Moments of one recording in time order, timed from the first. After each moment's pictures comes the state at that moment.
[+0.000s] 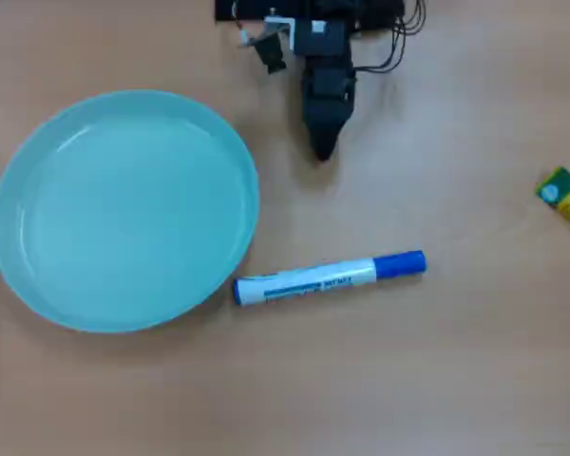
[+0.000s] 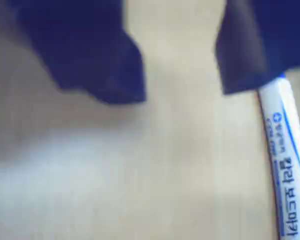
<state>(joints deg) 98.3 130.2 178.9 -7.6 -6.9</state>
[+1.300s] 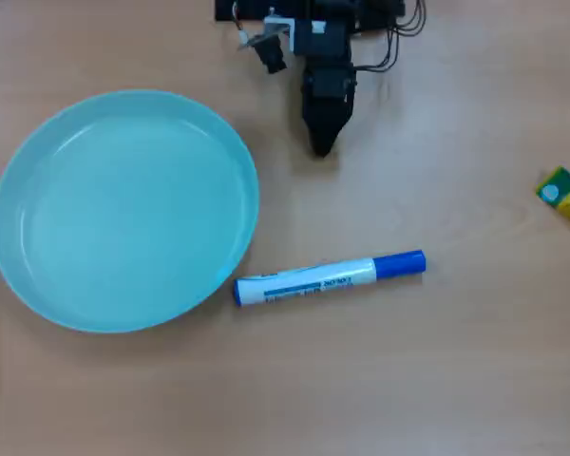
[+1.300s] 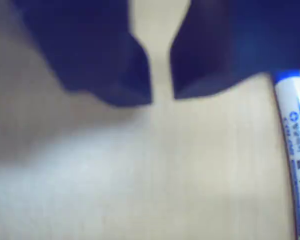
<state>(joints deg) 97.8 130.2 174.1 3.7 -6.9</state>
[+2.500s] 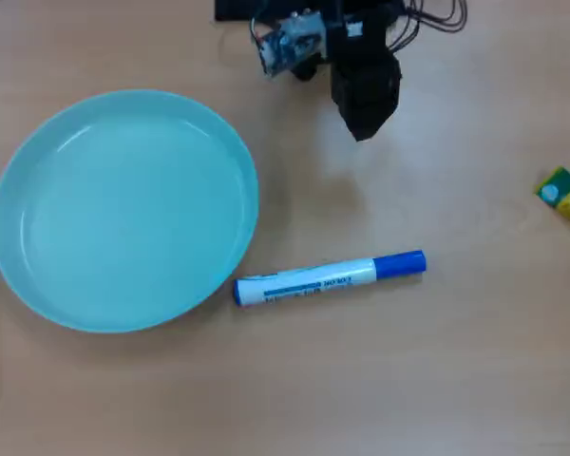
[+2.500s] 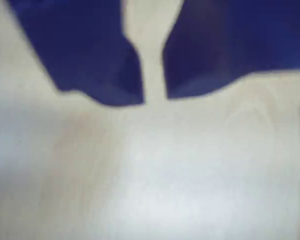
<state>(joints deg) 79.7 114.9 121.6 59.4 -8.0</state>
